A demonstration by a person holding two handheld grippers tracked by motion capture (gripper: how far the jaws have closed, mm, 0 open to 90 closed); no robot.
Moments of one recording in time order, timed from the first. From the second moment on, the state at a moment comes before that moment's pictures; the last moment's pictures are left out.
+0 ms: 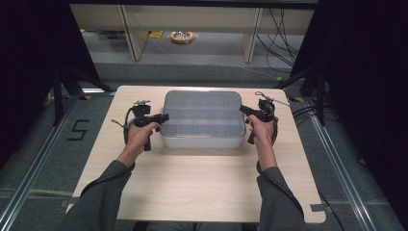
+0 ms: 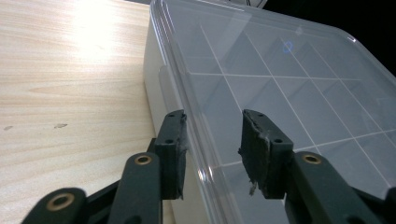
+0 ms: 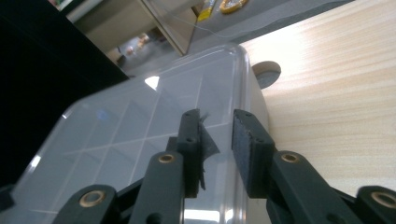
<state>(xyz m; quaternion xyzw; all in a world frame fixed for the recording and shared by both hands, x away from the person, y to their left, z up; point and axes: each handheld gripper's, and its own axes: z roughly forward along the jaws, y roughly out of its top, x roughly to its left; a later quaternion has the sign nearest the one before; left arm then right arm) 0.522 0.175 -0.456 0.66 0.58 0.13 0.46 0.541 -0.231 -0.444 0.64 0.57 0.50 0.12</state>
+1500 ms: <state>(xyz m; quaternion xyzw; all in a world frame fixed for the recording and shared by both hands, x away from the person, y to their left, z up) 0.439 0.186 -0.446 0.68 0.52 0.10 0.51 0.467 -0.229 -0.430 0.59 0.62 0.50 0.11</state>
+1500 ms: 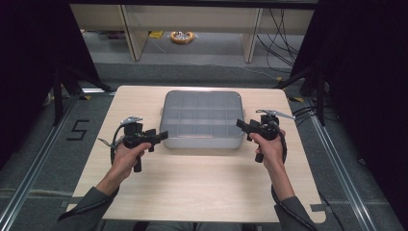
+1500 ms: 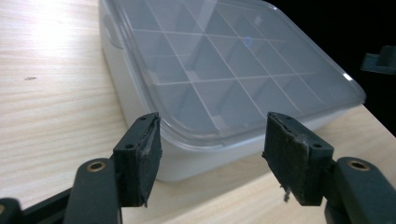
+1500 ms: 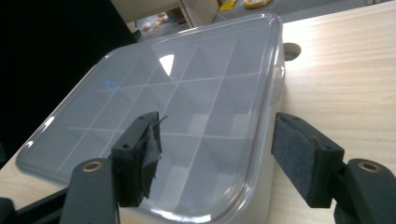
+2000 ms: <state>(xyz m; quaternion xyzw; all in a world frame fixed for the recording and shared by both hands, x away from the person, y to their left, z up) 0.398 0.173 -0.457 0.70 0.49 0.10 0.52 0.437 -0.222 -0.435 0.56 0.65 0.50 0.11</state>
